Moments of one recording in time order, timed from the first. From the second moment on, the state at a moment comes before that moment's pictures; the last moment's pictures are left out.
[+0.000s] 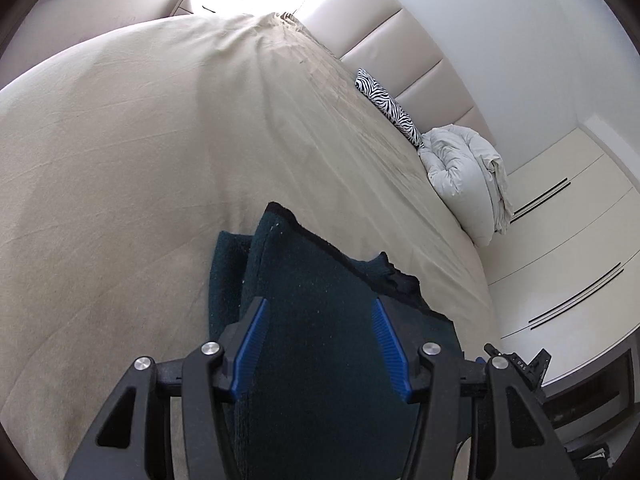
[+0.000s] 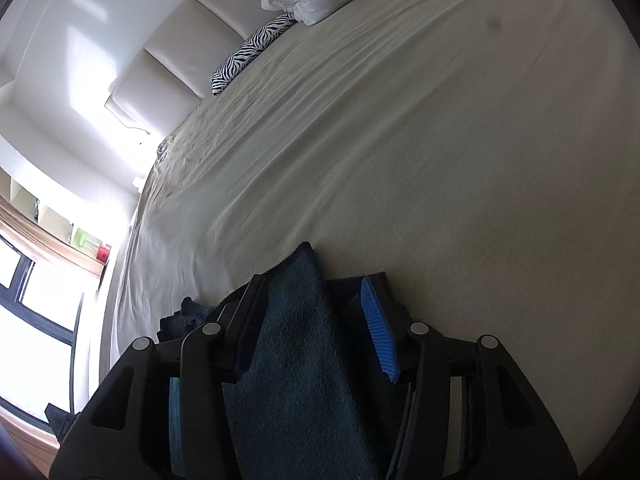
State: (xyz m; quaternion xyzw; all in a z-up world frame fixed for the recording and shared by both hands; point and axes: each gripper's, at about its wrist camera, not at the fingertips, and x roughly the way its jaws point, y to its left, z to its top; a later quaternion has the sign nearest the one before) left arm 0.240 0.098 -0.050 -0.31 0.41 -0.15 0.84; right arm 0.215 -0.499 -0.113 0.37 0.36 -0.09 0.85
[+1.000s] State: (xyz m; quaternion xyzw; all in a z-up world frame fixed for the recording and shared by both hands) left arm 0.149 0.081 -0.070 -0.17 0.42 -0.09 0.89; right arm 0.088 -0.390 -0.124 0.24 0.43 -0.03 0.87
